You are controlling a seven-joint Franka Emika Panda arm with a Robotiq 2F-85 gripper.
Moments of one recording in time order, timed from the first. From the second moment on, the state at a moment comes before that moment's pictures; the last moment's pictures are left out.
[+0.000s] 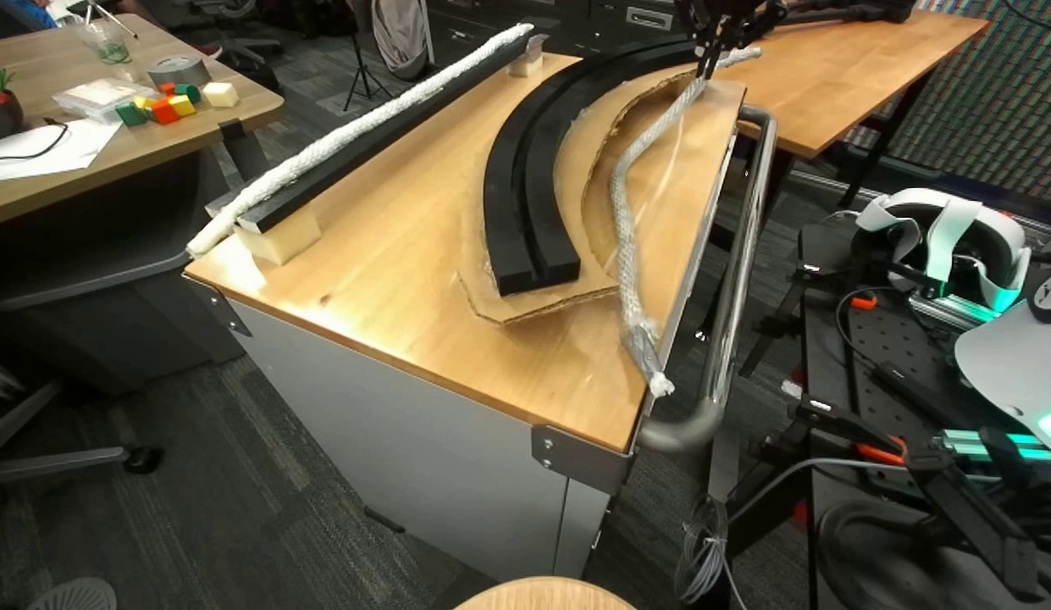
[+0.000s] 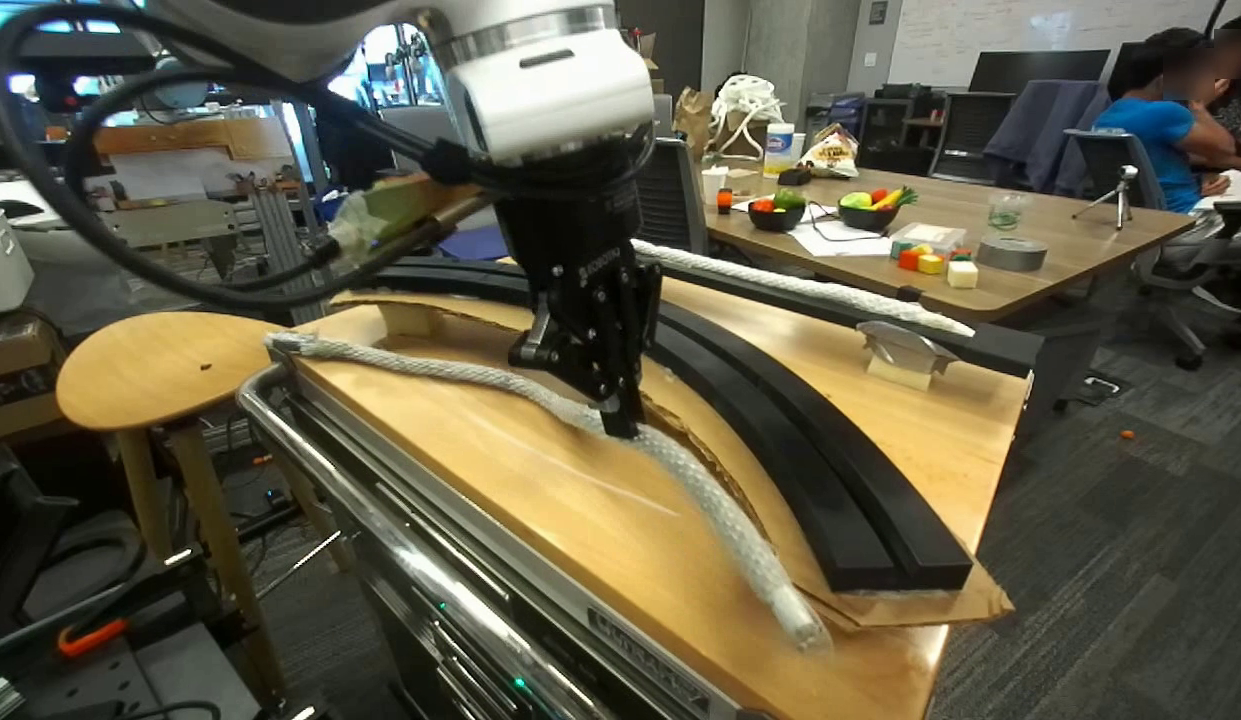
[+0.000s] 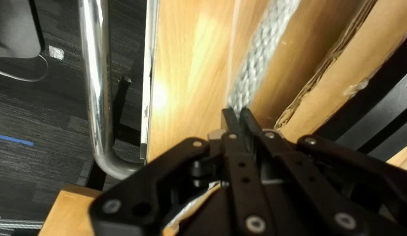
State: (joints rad) arm -0.33 -0.21 -0.10 -2.58 -0.26 2.54 1.20
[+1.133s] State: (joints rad) arm -0.24 -0.20 -0.27 -2.42 0.21 2.42 0.96
